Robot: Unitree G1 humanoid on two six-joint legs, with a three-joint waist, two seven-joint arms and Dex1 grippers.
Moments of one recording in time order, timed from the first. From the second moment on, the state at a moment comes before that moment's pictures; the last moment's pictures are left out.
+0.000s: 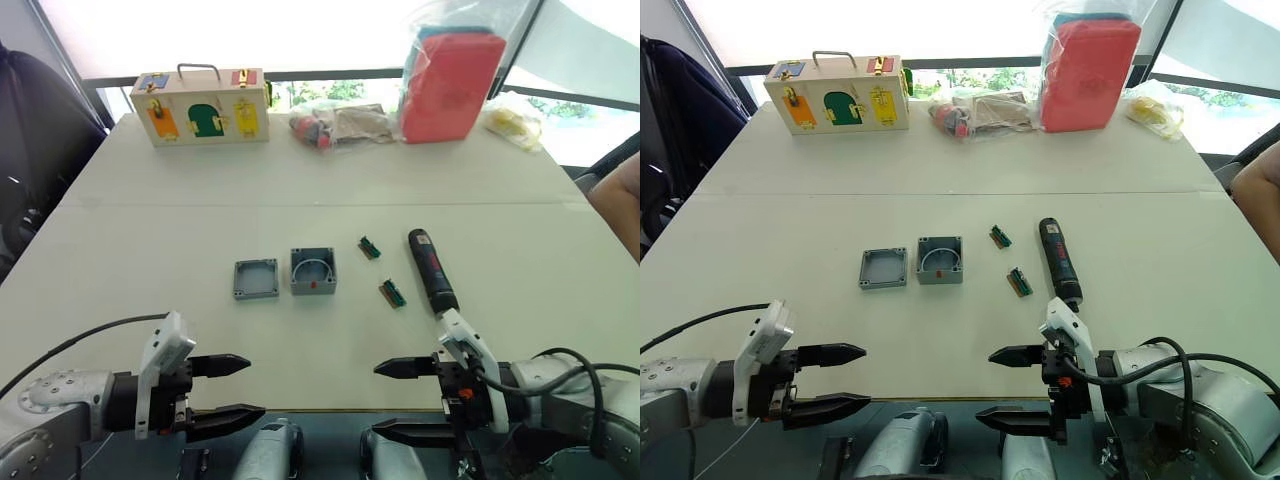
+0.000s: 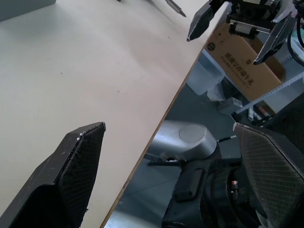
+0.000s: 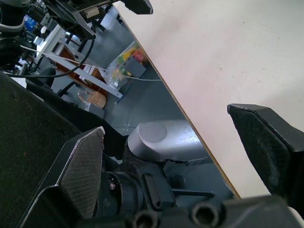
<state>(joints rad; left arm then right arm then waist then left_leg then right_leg) 0.35 0.90 0.34 -0.71 -0.98 0.85 -0.94 0.14 -0.90 -0.05 -0.74 0.93 0.87 0.88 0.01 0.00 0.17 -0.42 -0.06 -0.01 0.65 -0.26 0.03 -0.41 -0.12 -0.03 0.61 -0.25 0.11</state>
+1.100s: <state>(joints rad) -0.48 1.05 0.12 -0.40 -0.92 0.95 -0.93 -0.28 -0.74 -0.13 -0.65 1.15 0.99 0.52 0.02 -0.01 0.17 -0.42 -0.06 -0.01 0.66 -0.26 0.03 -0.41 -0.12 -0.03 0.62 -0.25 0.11</state>
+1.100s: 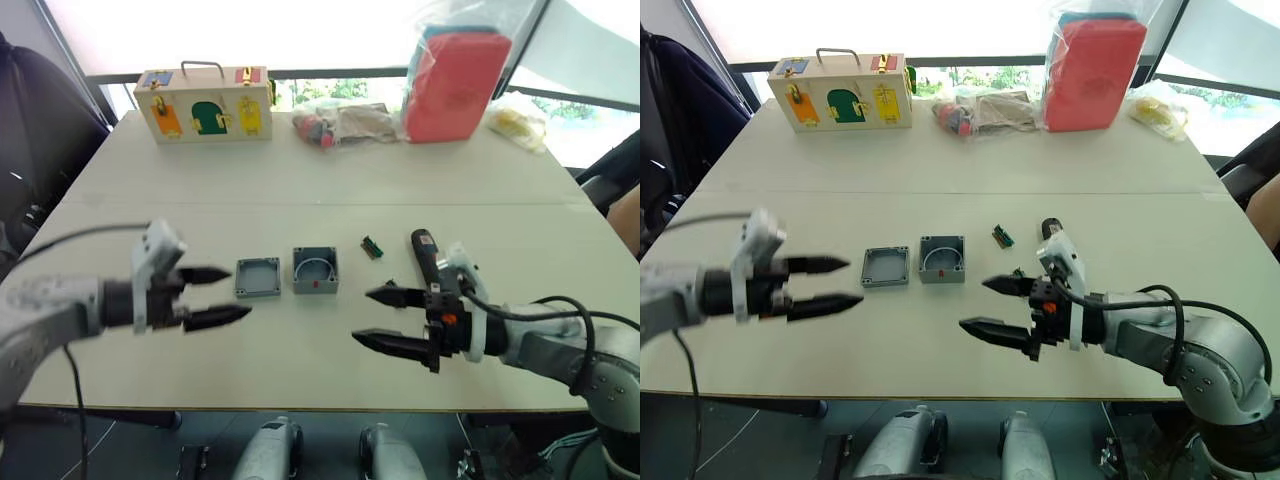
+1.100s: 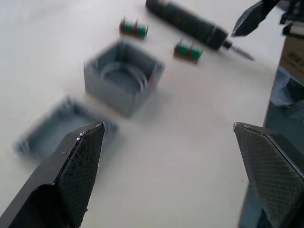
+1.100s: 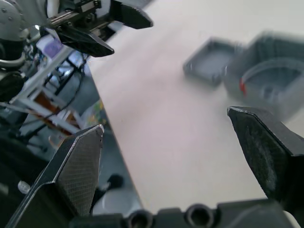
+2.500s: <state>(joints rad) -1.07 0.53 -0.67 0.39 0.03 0.34 -1.44 -0.14 -0.73 0.06 -0.87 0.72 1.02 0.28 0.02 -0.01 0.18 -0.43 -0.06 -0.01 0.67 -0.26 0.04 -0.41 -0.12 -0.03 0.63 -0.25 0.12</state>
